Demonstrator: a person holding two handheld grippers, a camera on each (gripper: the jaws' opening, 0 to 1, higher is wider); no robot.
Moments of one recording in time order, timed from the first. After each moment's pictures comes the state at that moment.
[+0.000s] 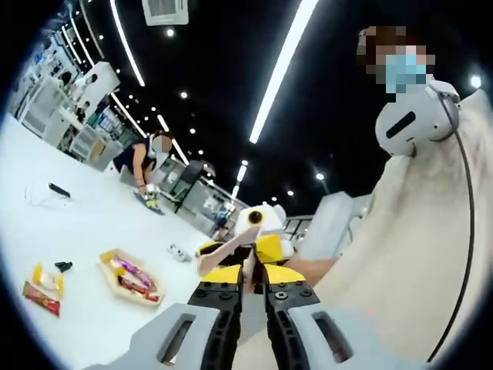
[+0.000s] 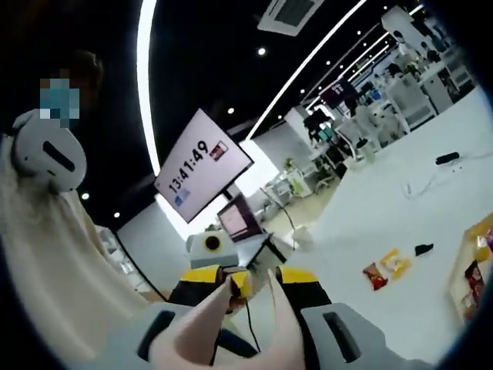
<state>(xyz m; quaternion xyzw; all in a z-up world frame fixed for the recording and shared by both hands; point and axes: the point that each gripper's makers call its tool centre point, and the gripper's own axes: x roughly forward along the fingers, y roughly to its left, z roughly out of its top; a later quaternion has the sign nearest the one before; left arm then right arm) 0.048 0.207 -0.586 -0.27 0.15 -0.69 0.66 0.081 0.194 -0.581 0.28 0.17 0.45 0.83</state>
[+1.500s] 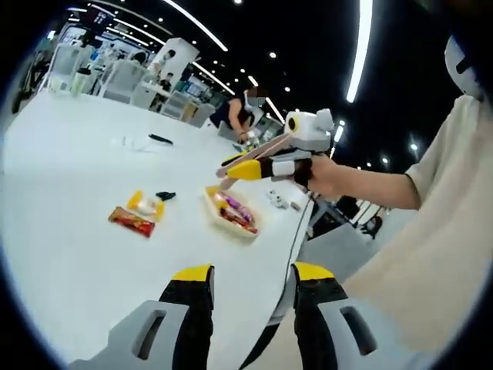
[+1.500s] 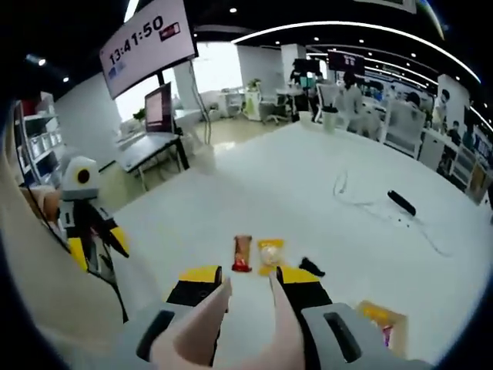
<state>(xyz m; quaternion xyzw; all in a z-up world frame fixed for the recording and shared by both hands) 0.077 0.259 -0.712 -0.18 0.30 -0.51 0.79 0.210 0.153 -0.708 -0.10 0.32 0.40 0.85</state>
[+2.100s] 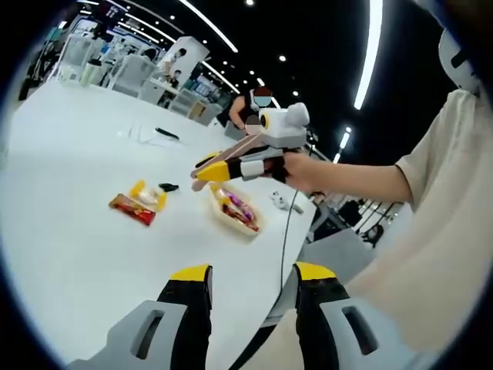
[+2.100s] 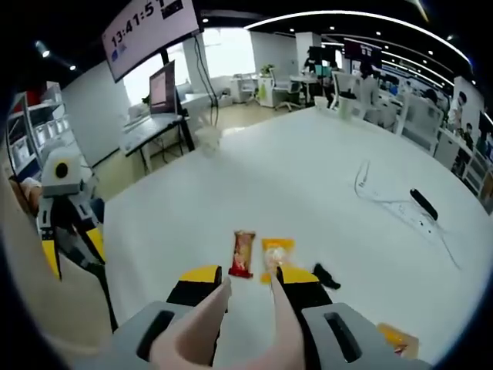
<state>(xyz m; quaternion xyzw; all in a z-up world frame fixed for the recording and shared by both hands) 0.070 0.257 -0.726 -0.21 0.31 -0.49 0.79 0.234 0.189 -0.752 -0.12 0.35 0.43 0.83</state>
